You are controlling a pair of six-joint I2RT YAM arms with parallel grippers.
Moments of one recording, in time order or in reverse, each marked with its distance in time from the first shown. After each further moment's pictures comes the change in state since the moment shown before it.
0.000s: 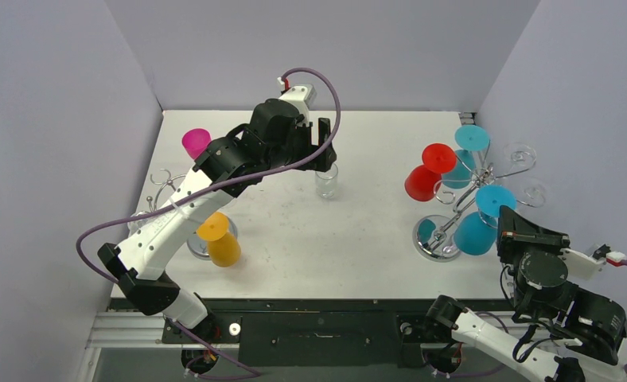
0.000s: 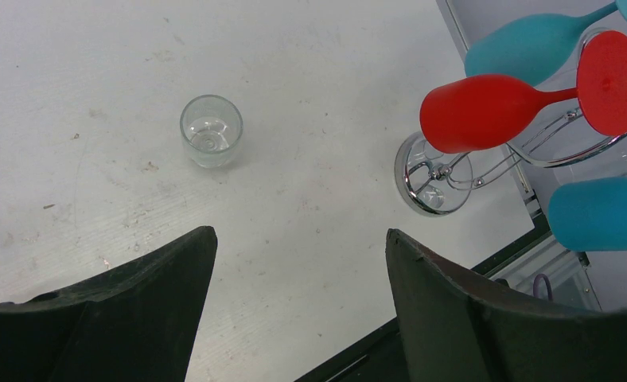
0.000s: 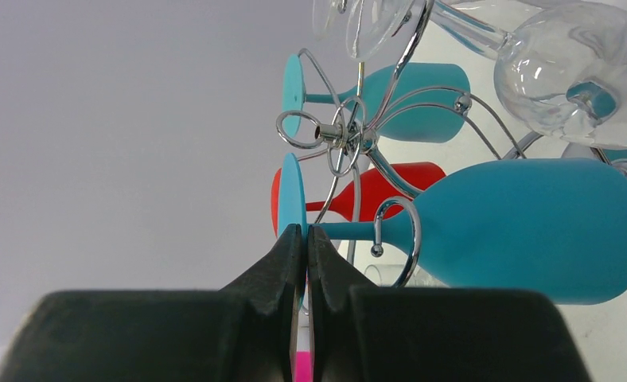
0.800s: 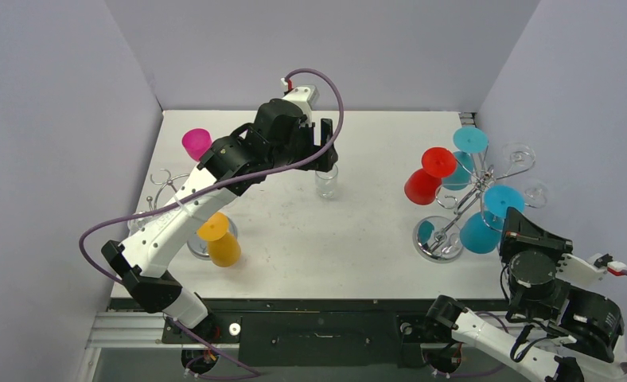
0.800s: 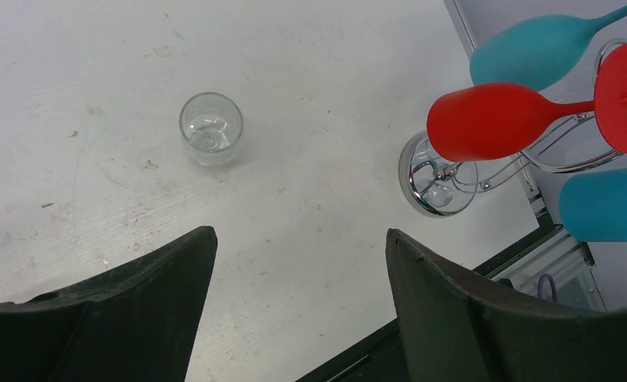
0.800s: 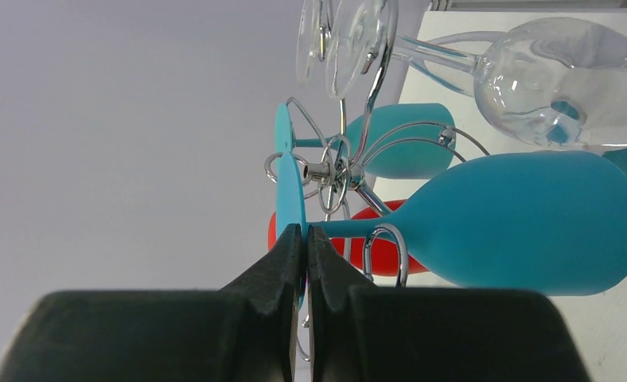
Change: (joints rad) left arm 0.000 0.018 0.003 0.000 0.000 0.000; right arm 0.000 0.001 -0.020 -0.063 0.103 0.130
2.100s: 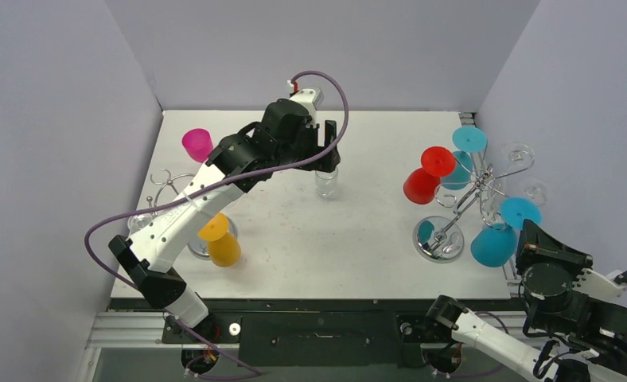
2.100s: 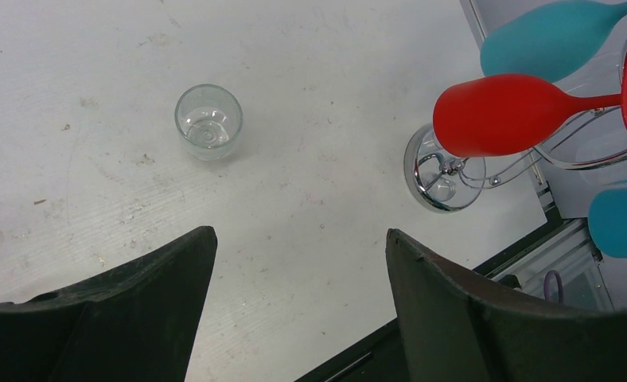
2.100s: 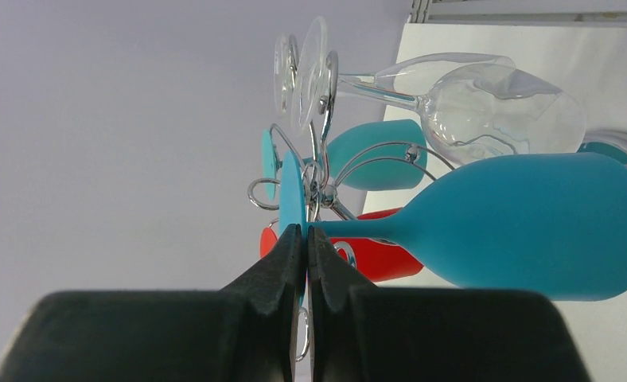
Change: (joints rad) left arm 0.007 0.034 0.000 0.001 0.018 0.000; right arm 0.000 -0.018 0.080 -0.246 0.006 0.182
